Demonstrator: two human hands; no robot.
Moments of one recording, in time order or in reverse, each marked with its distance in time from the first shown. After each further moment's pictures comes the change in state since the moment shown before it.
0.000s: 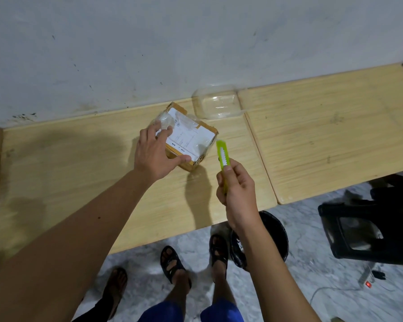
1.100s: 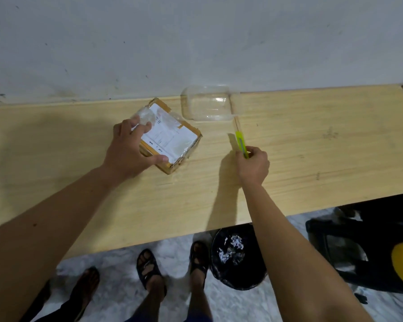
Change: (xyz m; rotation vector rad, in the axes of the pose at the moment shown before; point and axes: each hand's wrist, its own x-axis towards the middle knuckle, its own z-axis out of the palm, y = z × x) left_hand 0.005 -0.006 0.017 -0.175 0.061 -0.024; right_hand 0.189 0.022 -0.103 -0.946 0.463 -0.179
